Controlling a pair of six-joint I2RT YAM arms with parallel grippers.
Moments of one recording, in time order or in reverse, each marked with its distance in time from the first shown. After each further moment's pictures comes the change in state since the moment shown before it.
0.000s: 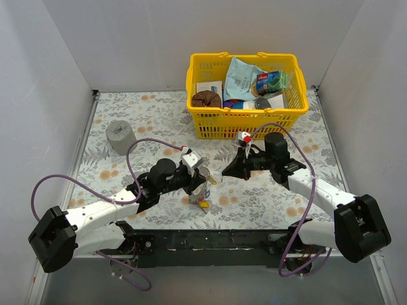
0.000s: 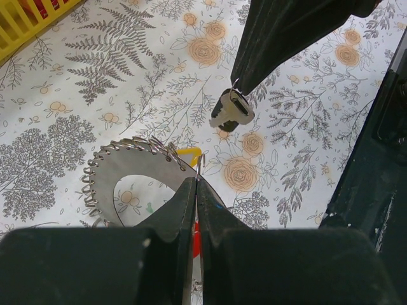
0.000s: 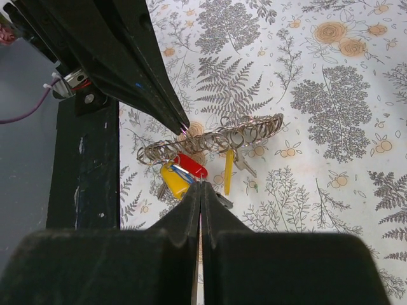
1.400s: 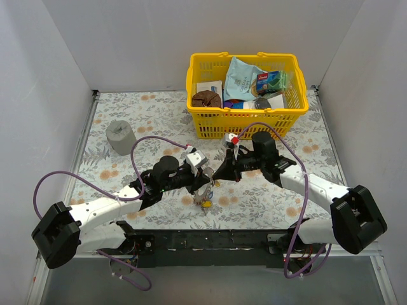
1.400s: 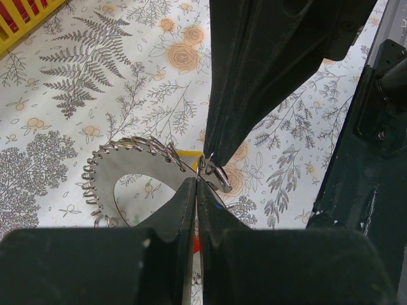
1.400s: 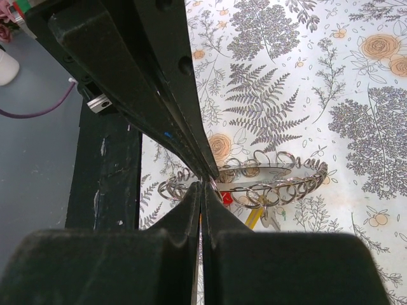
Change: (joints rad) left arm 0.000 0.051 0.041 0.006 0.076 0.012; right arm 0.126 0.070 0.070 0.000 0.010 0.026
